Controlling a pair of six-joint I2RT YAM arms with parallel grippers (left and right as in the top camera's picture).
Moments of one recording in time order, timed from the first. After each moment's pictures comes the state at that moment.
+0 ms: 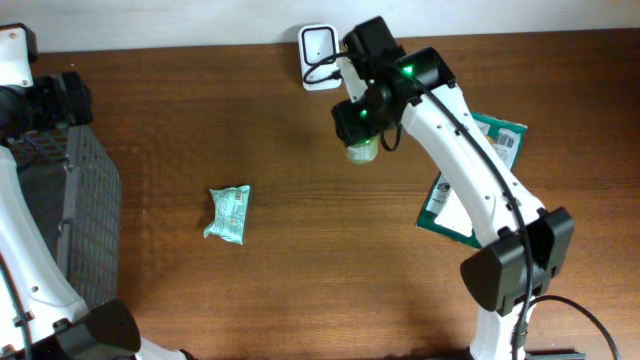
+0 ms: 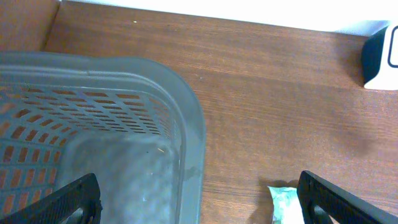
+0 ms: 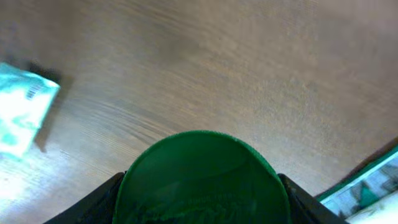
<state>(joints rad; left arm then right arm) 0.42 1.74 2.14 -1.28 0.18 0.21 0.42 2.01 2.02 -1.22 -0.06 0.05</state>
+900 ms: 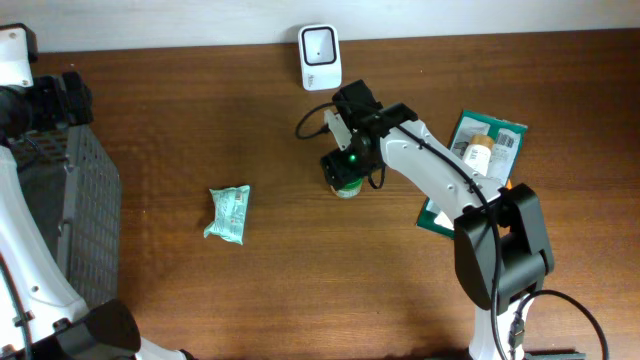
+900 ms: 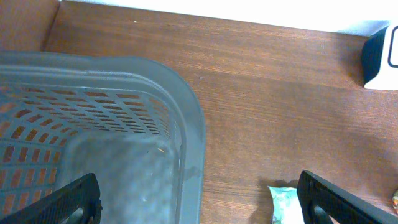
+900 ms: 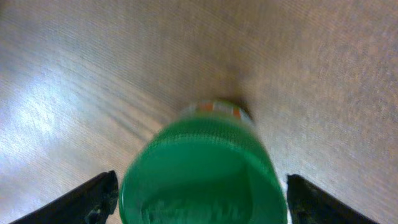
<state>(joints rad) 0.42 1.74 2.14 -1.28 0.18 0.21 0.45 2.03 1.60 -0.89 -0.14 -0.02</state>
